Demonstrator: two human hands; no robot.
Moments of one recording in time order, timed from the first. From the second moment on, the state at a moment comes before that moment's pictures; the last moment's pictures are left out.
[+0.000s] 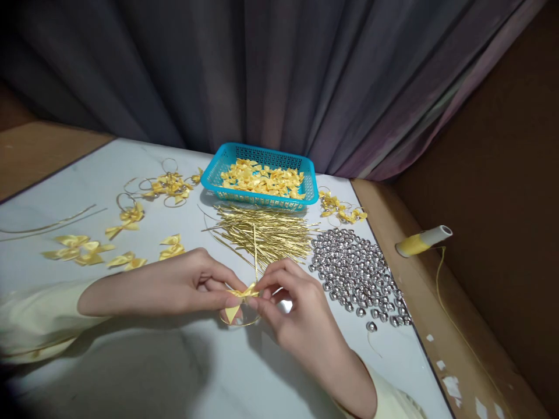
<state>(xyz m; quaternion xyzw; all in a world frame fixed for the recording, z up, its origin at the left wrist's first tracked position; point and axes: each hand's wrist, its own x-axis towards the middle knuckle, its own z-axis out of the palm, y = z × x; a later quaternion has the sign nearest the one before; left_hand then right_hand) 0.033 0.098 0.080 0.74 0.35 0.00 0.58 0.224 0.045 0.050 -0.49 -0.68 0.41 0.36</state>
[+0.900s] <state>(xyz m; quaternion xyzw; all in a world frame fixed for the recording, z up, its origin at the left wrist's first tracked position) 0.043 0.097 0.080 0.85 0.30 0.00 0.43 0.214 0.039 0.054 -0.51 -0.84 0.20 0.03</state>
